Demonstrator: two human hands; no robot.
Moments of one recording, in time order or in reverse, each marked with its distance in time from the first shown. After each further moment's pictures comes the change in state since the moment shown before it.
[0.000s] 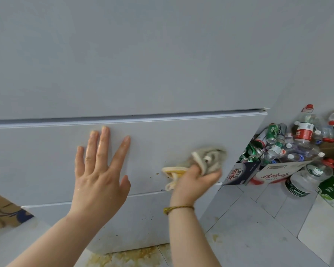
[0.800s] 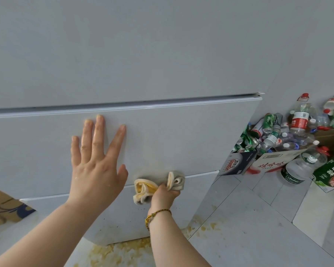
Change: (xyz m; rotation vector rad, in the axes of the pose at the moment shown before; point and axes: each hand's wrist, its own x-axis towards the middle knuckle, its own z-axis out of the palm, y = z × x) left_hand -0.001 0.002 0.000 -0.011 -0.008 -0.005; right_hand -0.019 0.071 -0.026 -0.337 -0.153 0.730
